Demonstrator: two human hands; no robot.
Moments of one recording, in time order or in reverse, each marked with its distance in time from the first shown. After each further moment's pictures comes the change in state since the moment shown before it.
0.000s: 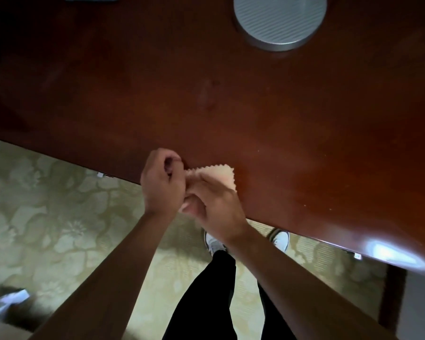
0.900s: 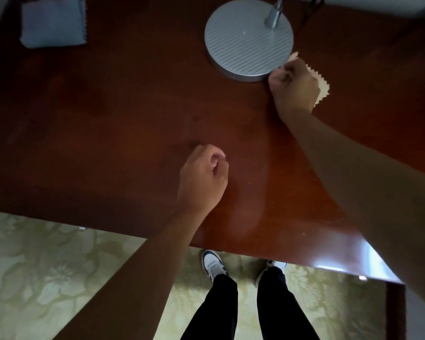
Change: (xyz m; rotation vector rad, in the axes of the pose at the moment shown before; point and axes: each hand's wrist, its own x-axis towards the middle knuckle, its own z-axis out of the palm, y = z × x) left_hand 0.056 0.061 0.074 -0.013 -0.376 0.144; right_hand 0.190 0.146 -0.160 -0.340 0.564 0.679
